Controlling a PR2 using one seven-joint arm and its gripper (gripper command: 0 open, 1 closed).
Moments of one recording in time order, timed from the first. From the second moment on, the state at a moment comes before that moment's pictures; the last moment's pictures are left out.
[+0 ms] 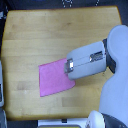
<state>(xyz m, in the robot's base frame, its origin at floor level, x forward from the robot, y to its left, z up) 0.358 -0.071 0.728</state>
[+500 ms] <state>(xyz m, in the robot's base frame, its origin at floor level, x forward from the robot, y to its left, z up) 0.362 -0.073 0.744</state>
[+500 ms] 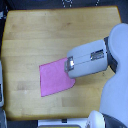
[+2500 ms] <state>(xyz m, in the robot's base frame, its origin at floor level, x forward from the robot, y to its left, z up) 0.334 0.118 0.761</state>
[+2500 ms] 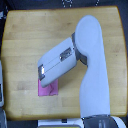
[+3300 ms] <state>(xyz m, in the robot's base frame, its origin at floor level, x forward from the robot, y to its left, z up) 0.322 0.172 0.767</state>
